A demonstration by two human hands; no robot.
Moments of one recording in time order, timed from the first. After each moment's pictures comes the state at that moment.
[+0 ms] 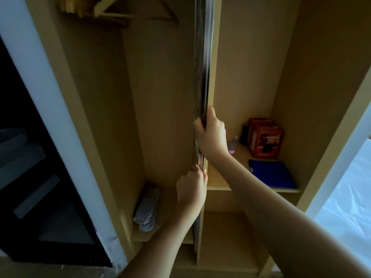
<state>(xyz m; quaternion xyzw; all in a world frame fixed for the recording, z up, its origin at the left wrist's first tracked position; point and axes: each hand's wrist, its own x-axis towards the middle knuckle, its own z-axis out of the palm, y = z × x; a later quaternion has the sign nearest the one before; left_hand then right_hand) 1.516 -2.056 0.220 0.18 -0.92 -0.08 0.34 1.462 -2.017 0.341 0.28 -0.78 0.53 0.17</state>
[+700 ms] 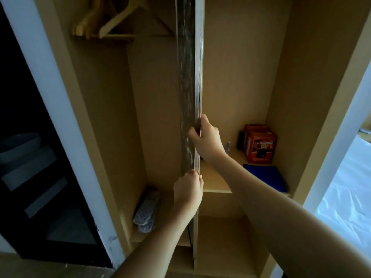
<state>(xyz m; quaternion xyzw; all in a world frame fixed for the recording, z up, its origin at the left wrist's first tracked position) 1.540 -2.001 0.254 0.22 -0.94 -0.08 0.23 1.474 -1.957 0.354 0.35 -0.76 0.53 0.09</state>
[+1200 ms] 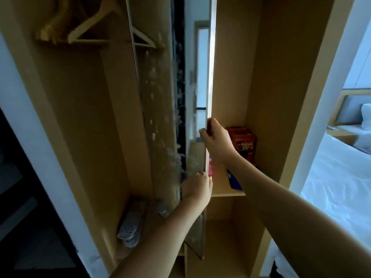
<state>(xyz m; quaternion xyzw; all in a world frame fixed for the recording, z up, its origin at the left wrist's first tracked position) 1.492 -1.966 0.261 0.11 -0.98 -0.03 0.17 1.428 -1.904 0.358 0.32 -0.78 0.51 0.14</state>
